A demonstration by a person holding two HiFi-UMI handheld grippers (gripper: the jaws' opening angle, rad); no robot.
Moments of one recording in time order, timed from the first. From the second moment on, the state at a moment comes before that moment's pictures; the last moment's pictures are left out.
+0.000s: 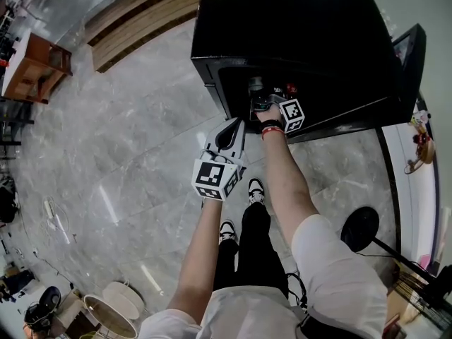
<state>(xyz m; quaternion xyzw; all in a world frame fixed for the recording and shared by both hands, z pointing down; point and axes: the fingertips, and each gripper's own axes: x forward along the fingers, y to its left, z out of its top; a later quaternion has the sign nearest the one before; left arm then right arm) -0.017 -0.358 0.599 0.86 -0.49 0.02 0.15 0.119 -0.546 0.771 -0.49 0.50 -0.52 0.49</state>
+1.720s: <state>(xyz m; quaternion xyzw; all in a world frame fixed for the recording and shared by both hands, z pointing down) -0.029 -0.301 0.583 0.87 -0.47 0.05 0.15 0.113 -0.462 0.768 -0.49 0.50 -0.52 0.48</state>
